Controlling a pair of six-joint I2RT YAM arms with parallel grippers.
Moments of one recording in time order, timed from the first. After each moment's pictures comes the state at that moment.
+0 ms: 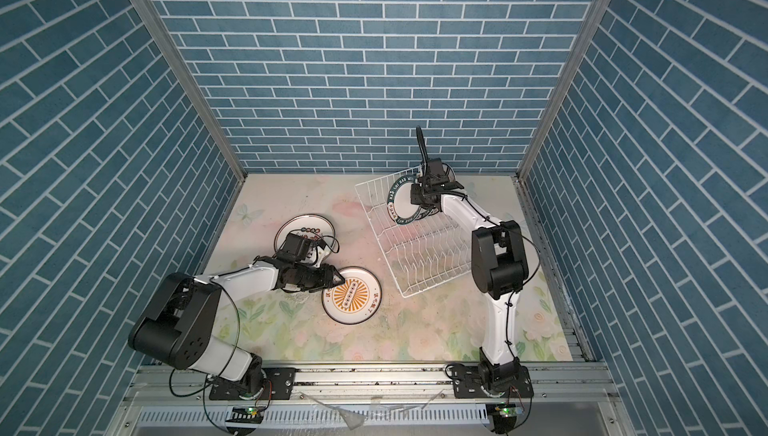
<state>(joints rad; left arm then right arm) -0.35 1.52 0.66 -0.23 0.52 -0.44 0.38 2.05 1.68 -0.42 -0.04 0.26</state>
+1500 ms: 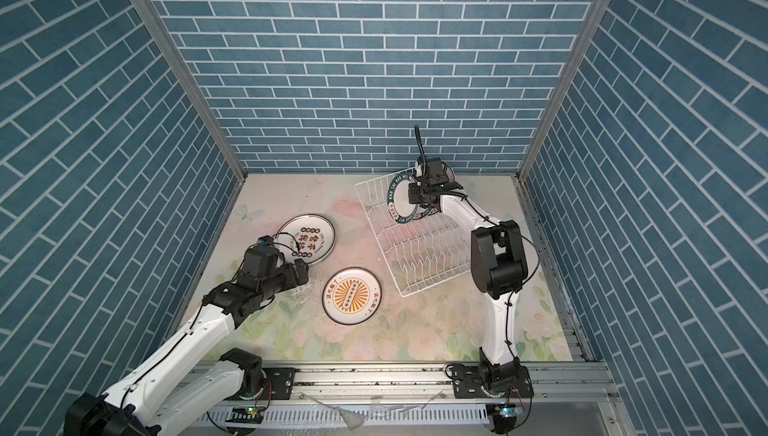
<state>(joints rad) -0.33 0.90 0.55 -0.48 -0.11 -0.56 0.38 2.04 1.67 -0.38 -0.06 0.17</state>
